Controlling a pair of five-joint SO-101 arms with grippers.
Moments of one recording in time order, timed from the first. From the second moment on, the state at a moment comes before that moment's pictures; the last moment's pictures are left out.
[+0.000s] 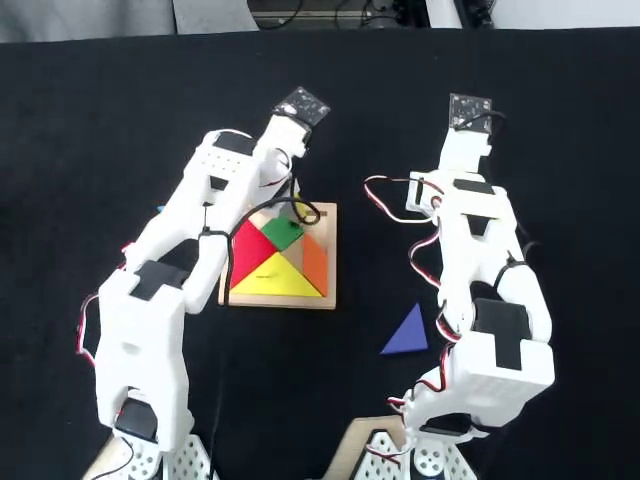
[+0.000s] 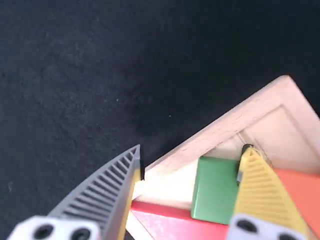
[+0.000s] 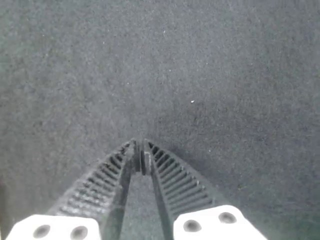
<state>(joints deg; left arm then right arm) 12.1 33.7 -12.4 57.5 -25.4 9.1 10.0 27.2 31.6 -1.1</state>
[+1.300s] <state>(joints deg) -12.2 36.4 -25.4 81.5 0.0 9.1 10.0 27.2 31.6 -1.1</state>
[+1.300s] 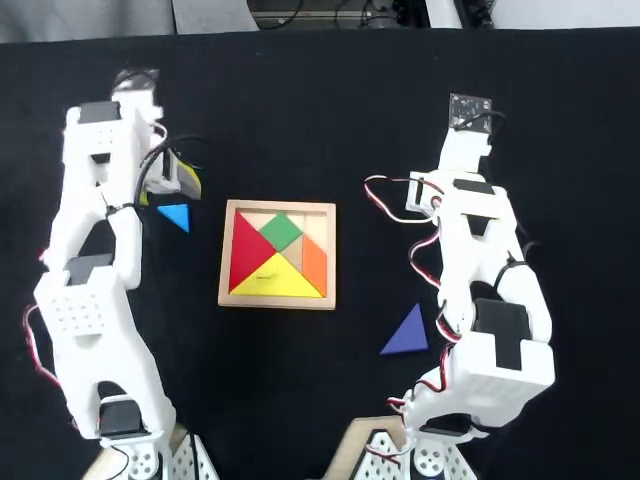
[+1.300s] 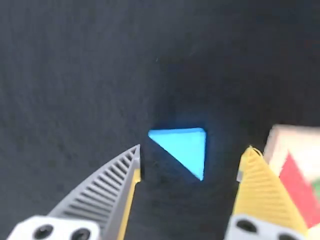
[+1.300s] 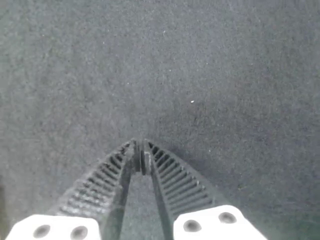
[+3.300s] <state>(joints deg) -12.3 43.8 -37.1 90.9 27.3 9.1 10.0 27.2 31.6 -1.1</state>
